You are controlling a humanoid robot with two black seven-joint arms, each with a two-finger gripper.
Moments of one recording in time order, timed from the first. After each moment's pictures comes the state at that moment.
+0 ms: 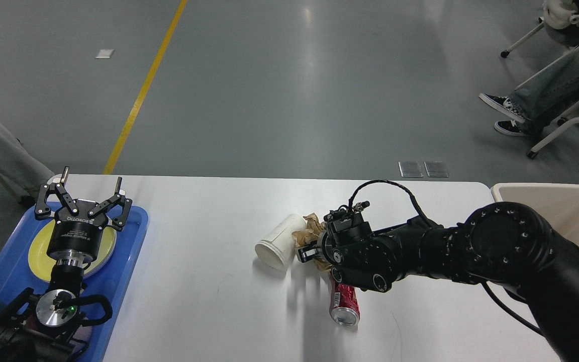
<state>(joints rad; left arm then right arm) -0.34 0.23 -1.21 -0.67 -0.11 -0.67 -0.32 1.22 0.19 -0.70 0.76 -0.74 0.07 -0.40</state>
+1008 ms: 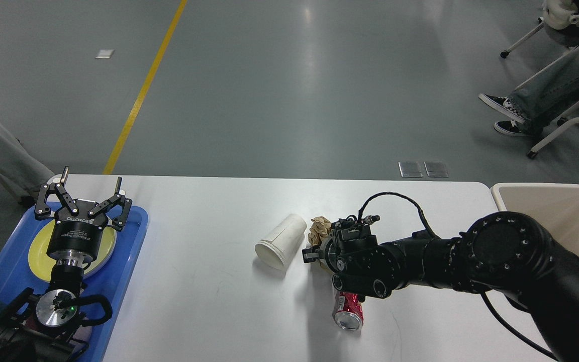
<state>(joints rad) -0.34 0.23 -1.21 -0.67 -0.11 -0.67 -0.32 1.22 0.14 -0.69 0.81 -0.57 -0.01 -0.41</state>
